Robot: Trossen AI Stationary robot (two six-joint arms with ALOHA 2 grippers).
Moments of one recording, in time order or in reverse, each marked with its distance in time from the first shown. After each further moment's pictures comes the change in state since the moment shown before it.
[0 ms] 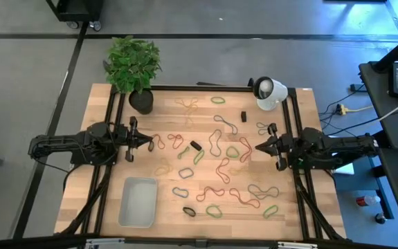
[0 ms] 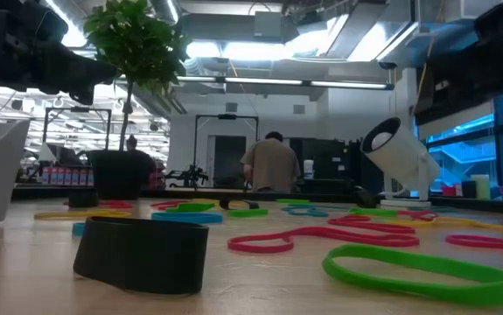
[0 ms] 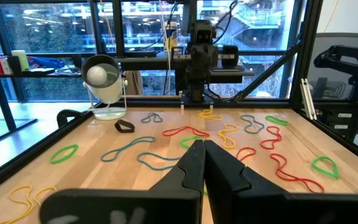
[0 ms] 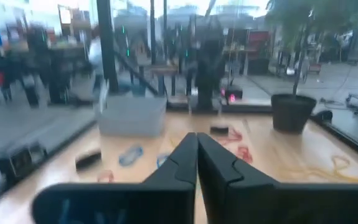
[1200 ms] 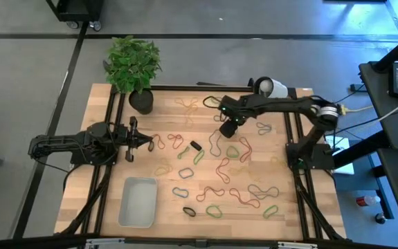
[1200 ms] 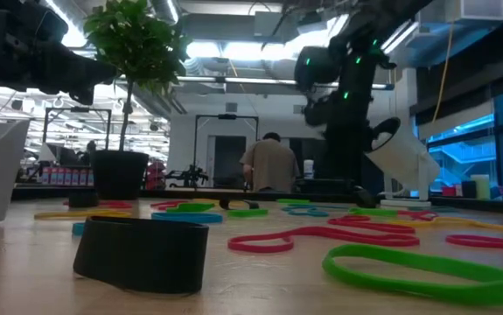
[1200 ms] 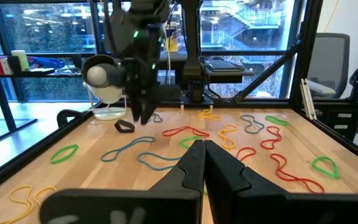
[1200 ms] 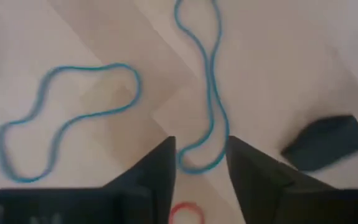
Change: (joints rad) left arm 0.000 0.000 0.000 0.000 0.000 0.000; right arm -0.412 1.666 1.146 -0.903 0.146 0.309
